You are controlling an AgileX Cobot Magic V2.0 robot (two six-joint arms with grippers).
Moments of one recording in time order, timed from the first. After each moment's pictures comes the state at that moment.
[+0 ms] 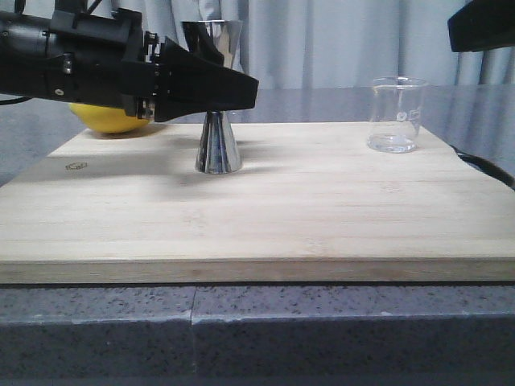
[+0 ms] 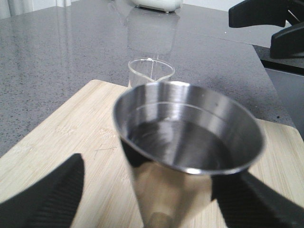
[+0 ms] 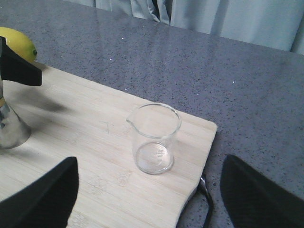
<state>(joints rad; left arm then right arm) -0.30 1.82 -1.01 -1.77 1.16 2.20 0.33 0.87 -0.49 -1.13 -0.06 1.03</state>
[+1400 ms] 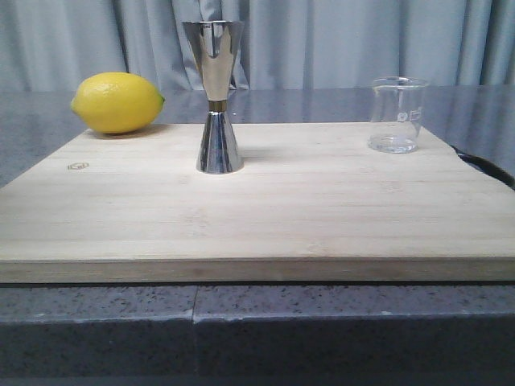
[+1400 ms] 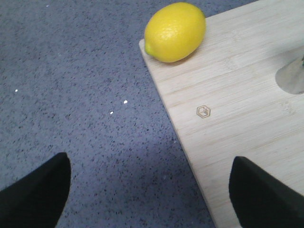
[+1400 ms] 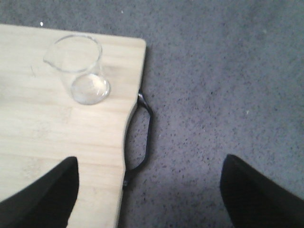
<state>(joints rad) -0.30 0.91 -0.98 -0.02 0.89 0.12 0.58 0.86 -0.71 -0.64 0.71 0.79</state>
